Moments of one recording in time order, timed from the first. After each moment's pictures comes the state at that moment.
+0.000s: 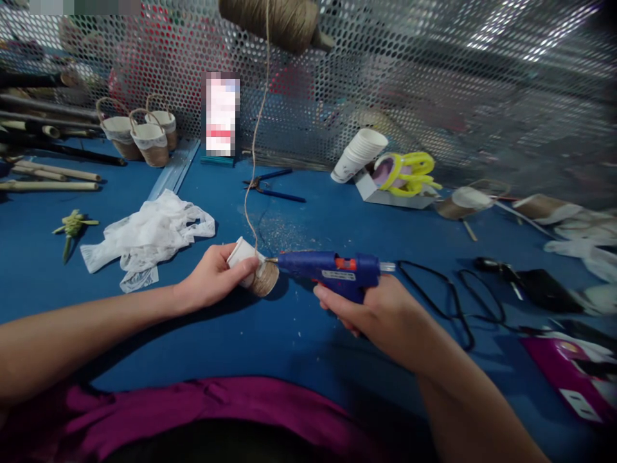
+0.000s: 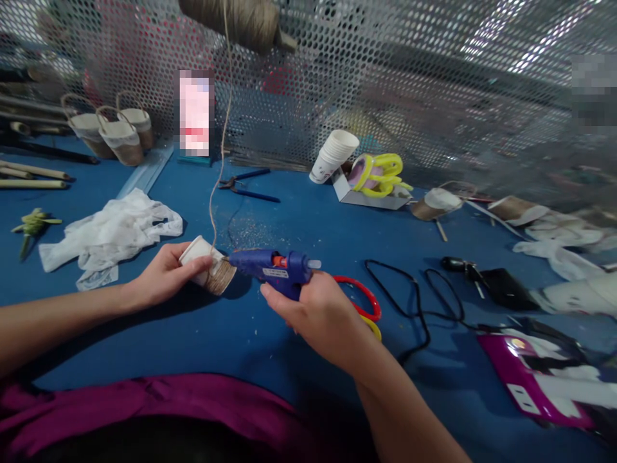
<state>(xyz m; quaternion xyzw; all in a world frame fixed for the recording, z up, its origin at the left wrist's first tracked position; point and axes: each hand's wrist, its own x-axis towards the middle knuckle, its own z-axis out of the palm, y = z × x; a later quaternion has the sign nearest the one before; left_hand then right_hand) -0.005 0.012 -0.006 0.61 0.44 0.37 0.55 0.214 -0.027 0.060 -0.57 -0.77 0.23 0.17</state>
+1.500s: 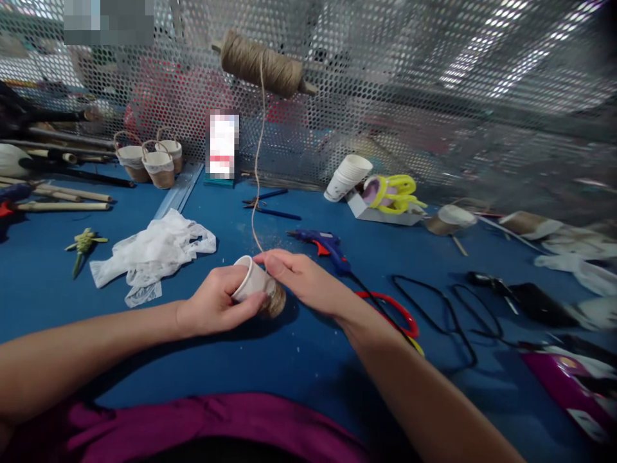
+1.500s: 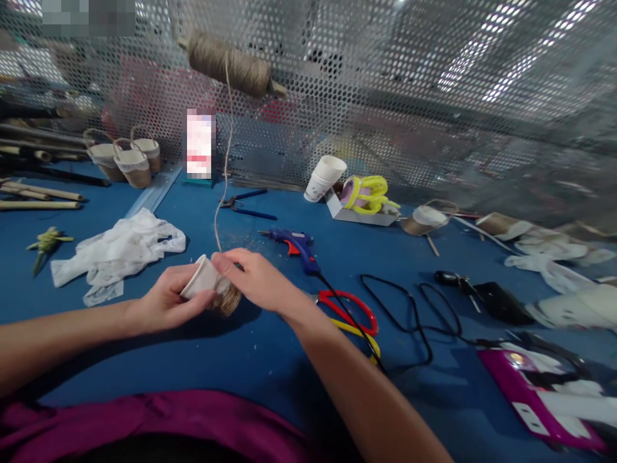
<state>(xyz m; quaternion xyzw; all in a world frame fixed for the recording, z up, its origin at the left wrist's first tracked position) -0.007 0.004 0.004 0.82 0.29 0.40 0.30 0.164 0.025 0.044 -0.46 -0.78 0.37 0.22</state>
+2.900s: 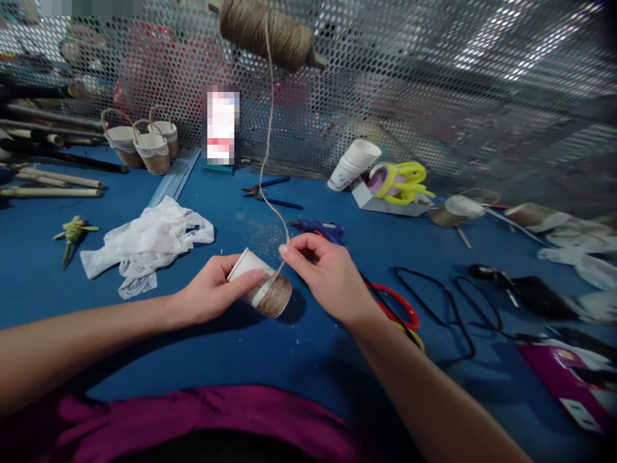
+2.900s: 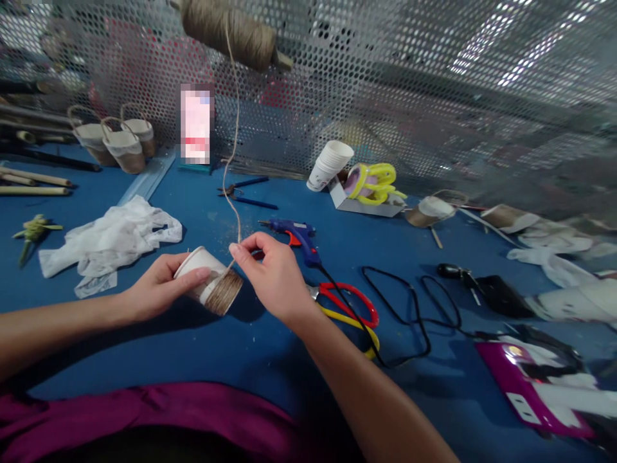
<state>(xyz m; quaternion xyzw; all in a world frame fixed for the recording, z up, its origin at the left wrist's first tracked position) -0.004 -0.001 0.013 0.57 0.37 0.36 0.64 0.168 0.009 0.050 -0.55 -0.70 0.31 0.34</state>
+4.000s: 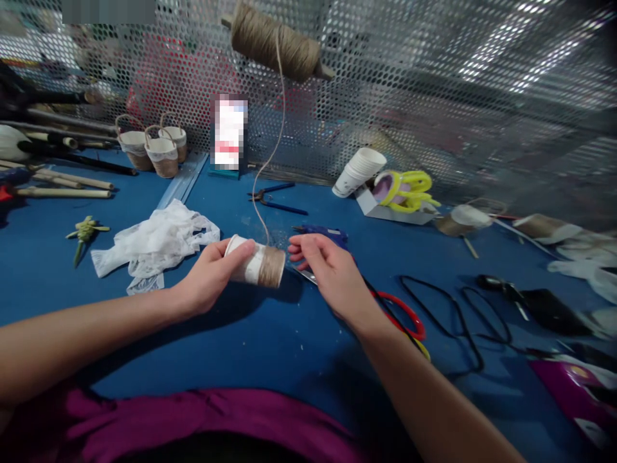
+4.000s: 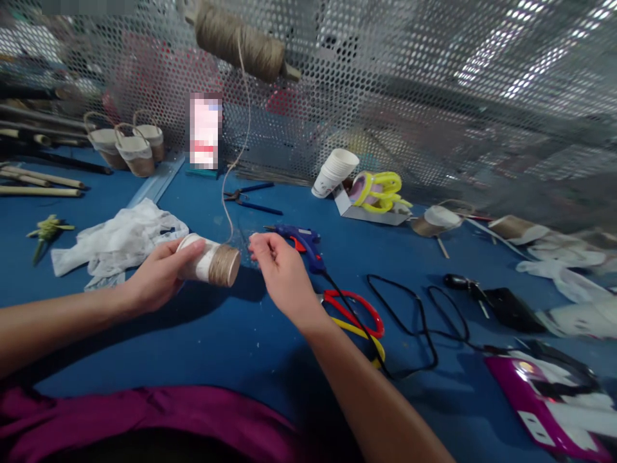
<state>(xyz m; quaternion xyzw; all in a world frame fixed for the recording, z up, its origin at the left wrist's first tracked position) 0.000 0.012 0.016 0.38 0.42 0.47 0.68 0.174 0.018 0.035 -0.55 -0.66 0.35 0.37</state>
